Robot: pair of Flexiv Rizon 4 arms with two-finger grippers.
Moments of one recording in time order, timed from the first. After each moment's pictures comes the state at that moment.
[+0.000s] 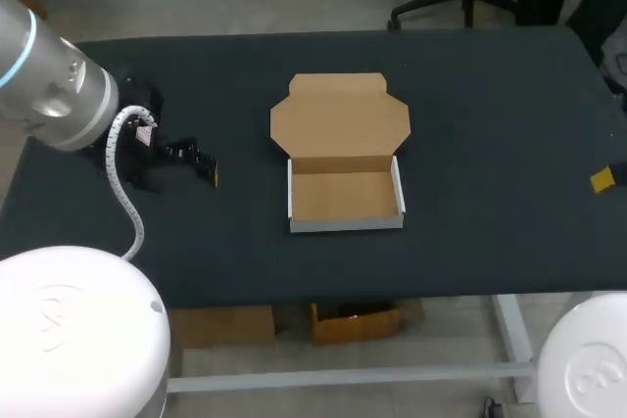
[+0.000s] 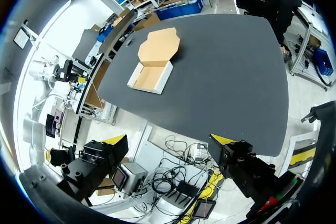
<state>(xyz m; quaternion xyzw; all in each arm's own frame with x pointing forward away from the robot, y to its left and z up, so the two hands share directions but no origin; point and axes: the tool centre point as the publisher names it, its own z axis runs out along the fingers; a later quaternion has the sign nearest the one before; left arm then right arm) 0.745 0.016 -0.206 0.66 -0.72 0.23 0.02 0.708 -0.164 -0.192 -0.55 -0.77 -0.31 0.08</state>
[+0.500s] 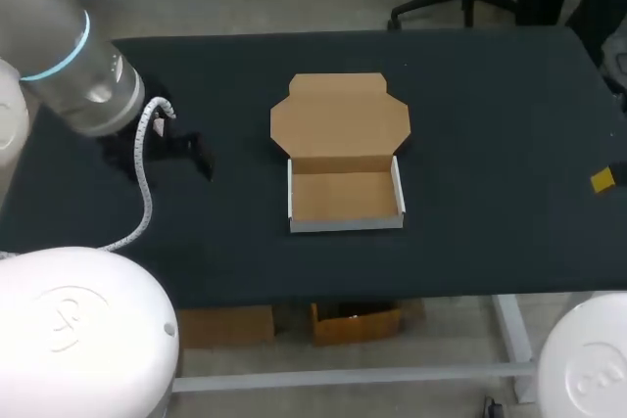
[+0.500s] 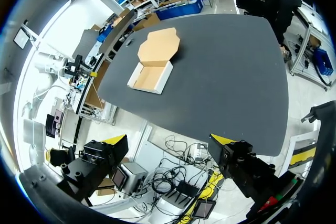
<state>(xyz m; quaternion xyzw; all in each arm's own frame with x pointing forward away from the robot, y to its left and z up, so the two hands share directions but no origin) 0.794 0.039 -0.249 0.70 -0.69 0.17 -0.01 0.708 -0.164 -0.192 -0.56 -0.77 -0.31 0.08</state>
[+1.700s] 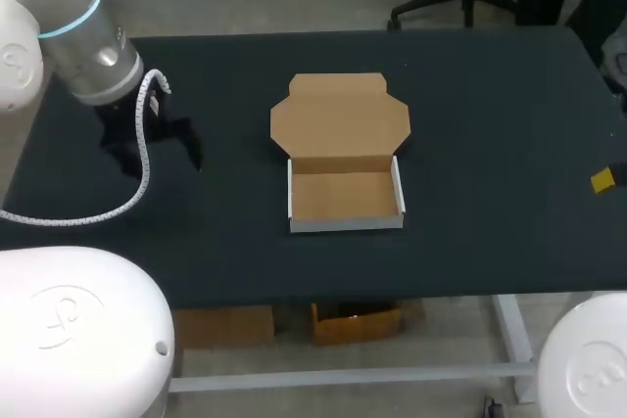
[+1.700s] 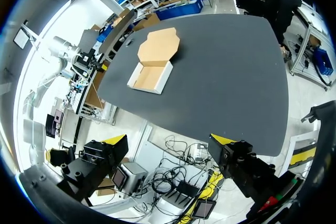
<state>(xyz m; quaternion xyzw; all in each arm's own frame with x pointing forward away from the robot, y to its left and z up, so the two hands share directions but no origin) 0.847 0.069 -0.288 0.74 -0.66 0.11 0.05 0.709 -0.164 -0.193 -0.56 -0.77 -0.31 0.08</state>
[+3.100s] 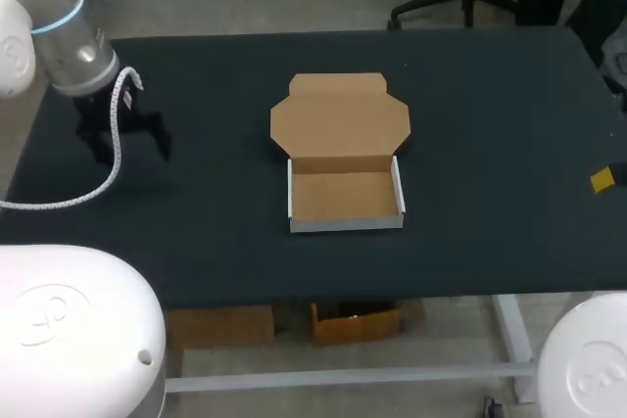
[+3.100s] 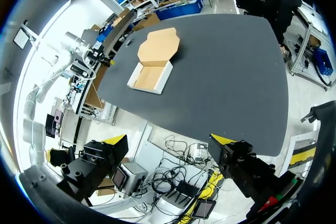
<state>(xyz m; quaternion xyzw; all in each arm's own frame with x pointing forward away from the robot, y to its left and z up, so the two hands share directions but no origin) 0.919 0.143 -0.336 0.74 -0.67 0.08 0.03 0.709 -0.164 -0.192 -0.56 -0.77 -0.31 0.08</state>
